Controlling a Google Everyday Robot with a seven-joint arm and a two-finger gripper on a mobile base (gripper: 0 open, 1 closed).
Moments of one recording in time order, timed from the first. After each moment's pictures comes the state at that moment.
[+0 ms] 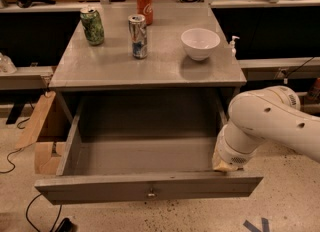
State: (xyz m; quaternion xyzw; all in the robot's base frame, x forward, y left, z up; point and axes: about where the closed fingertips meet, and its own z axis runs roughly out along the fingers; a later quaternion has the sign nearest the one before) arm 0.447 -0.182 0.664 -0.67 0.74 0.01 0.08
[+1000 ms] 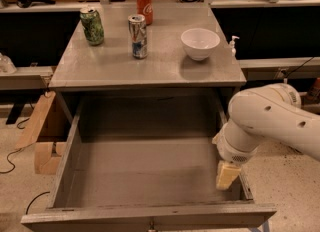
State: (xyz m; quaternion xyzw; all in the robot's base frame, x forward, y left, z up) arm 0.448 -0.182 0.669 -0.67 0.73 0.00 0.08
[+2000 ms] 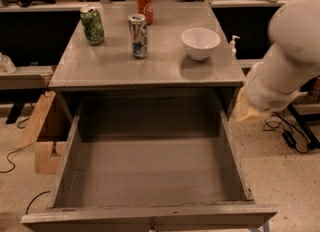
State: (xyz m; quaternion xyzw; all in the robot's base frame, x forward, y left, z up) arm 0.482 -0.217 0.825 -0.70 0.71 -0.05 0.11
